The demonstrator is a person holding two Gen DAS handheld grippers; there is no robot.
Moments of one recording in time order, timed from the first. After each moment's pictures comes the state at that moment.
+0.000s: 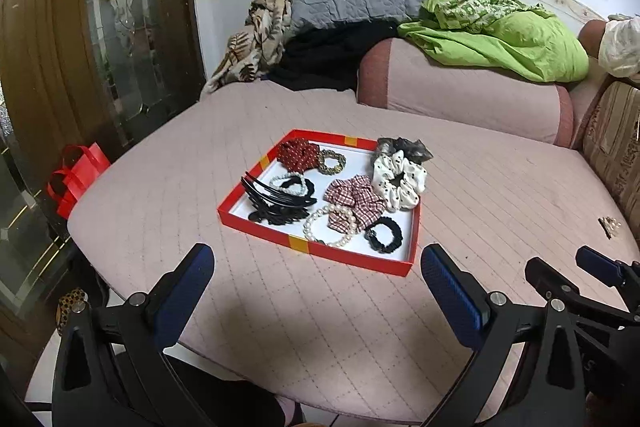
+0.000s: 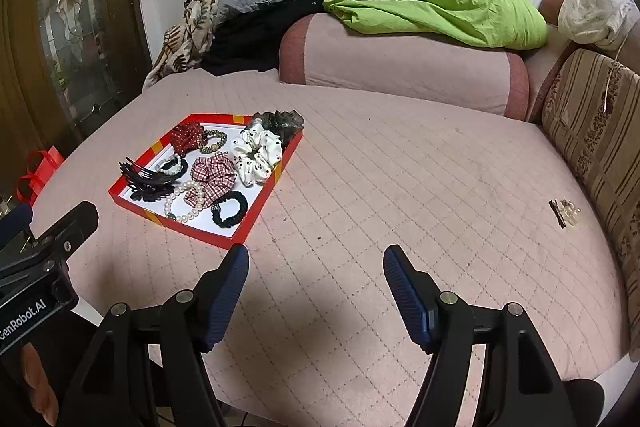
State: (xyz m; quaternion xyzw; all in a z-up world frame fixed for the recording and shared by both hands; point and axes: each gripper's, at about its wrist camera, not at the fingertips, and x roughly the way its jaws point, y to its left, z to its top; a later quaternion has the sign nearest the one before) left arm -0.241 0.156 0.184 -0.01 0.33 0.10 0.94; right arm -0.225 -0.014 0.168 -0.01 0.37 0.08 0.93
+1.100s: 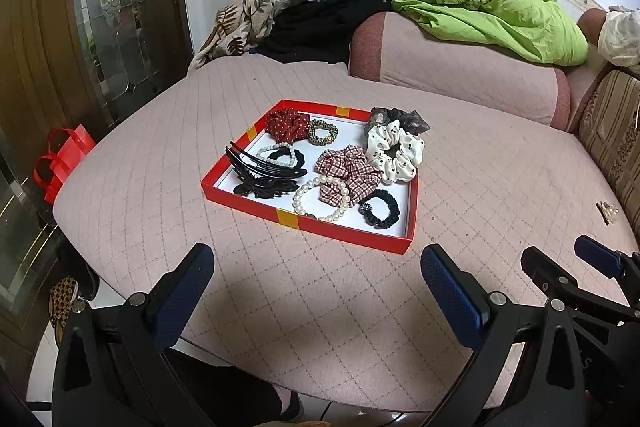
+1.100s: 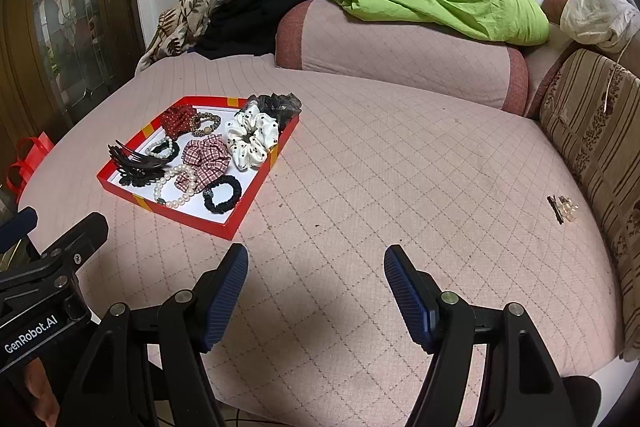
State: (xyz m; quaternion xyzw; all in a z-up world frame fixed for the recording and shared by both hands) left arm -0.231 0.160 0.163 -0.02 0.37 0.08 0.93; right arm -0.219 -0.006 0.155 -0.02 0.39 0.06 0.92
